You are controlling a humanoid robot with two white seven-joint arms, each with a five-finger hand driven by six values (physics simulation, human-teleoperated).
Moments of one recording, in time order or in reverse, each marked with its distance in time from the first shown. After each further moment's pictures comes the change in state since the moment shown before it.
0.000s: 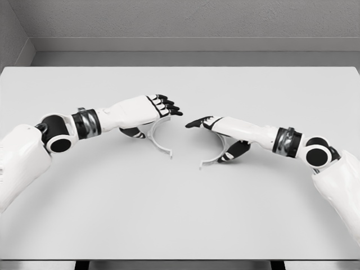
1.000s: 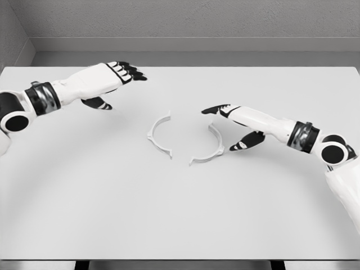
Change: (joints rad) left arm -0.071 0.157 0.086 0.018 0.086 0.000 0.006; right arm 0.025 -0.013 -0.124 0.020 0.021 0.000 0.000
